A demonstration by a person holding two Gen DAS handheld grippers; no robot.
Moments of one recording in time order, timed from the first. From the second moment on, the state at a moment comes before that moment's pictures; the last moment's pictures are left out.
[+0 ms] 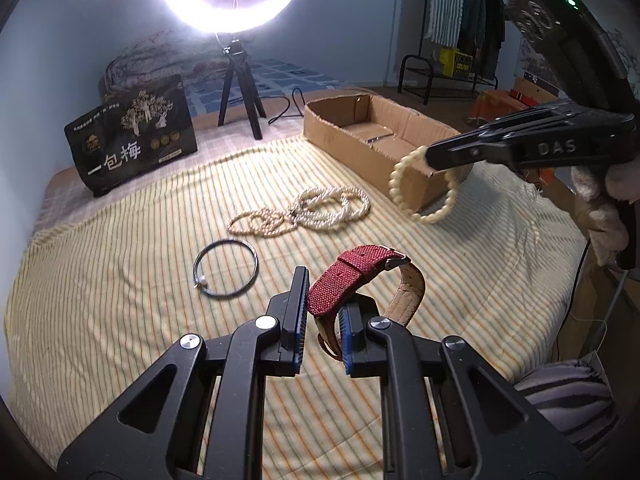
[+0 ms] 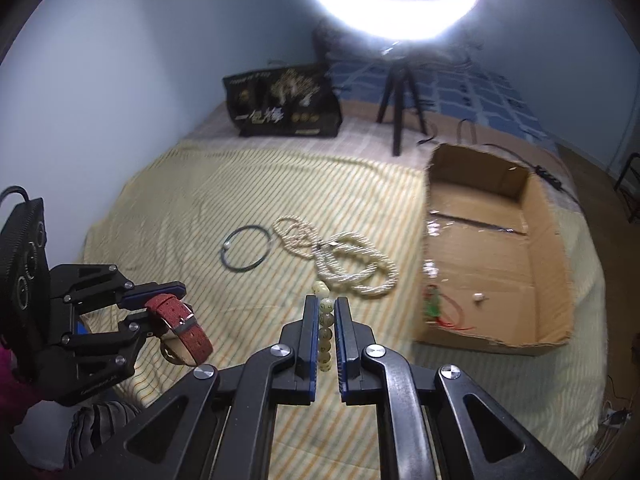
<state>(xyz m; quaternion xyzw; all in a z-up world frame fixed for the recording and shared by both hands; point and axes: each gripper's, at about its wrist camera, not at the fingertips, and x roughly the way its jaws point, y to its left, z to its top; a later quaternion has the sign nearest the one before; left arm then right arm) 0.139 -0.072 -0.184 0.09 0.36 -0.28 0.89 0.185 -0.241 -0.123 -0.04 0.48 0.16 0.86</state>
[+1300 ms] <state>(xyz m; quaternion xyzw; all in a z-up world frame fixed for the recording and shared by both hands) 0.271 -0.204 -0.164 0.06 0.33 -0.30 0.89 0.252 -0.398 -0.114 0.02 0.44 0.04 0.89</state>
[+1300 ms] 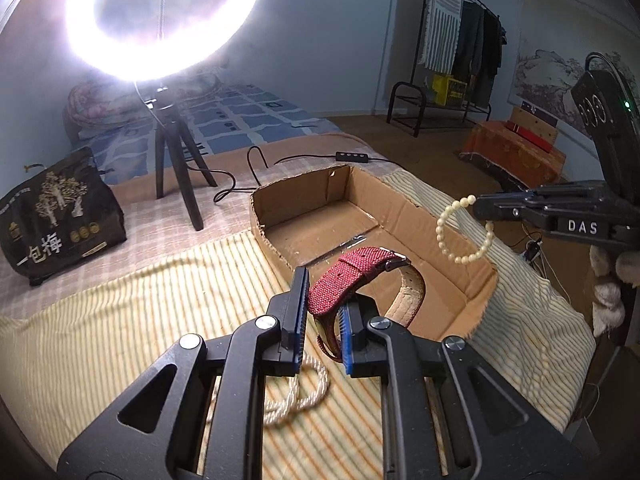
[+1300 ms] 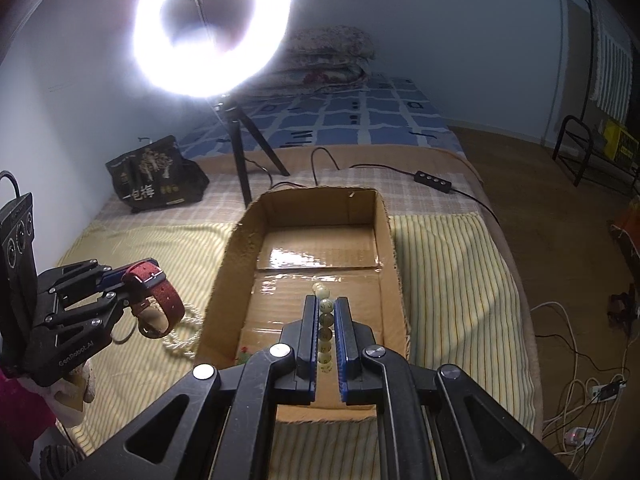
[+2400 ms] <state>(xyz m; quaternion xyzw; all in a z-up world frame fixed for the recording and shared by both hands) 0.340 -0.247 -0.196 0.04 0.40 -0.26 0.88 0.266 -0.414 -0.153 0.02 0.46 0.04 0.89</state>
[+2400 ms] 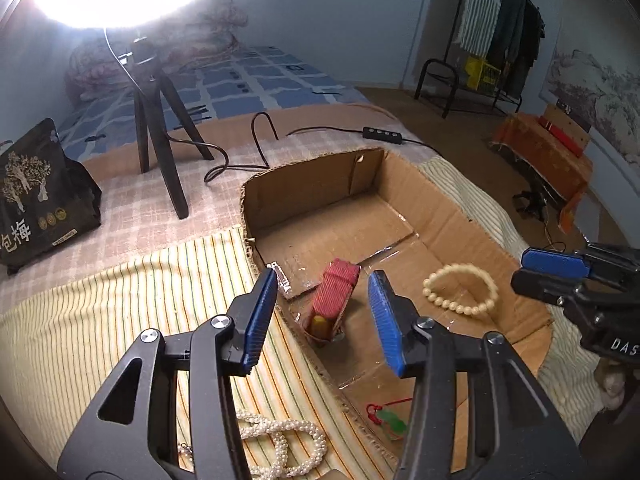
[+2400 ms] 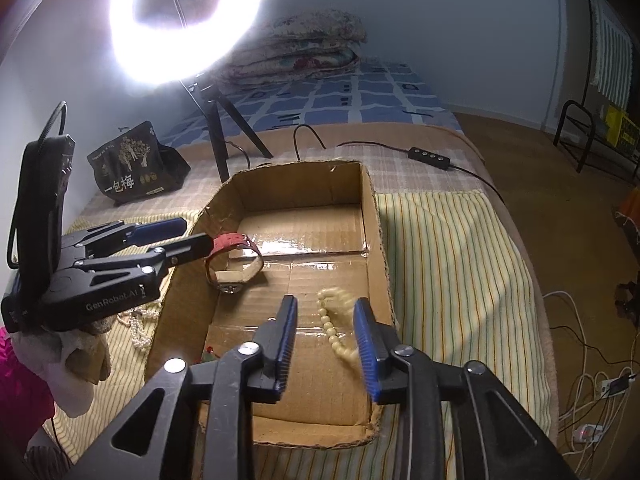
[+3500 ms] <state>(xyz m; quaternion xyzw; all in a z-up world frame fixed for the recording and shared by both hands) 0.279 -0.126 -0.121 0.04 0.34 -0.21 0.92 0.218 -0.362 -0.094 0.02 0.43 0.07 0.90</state>
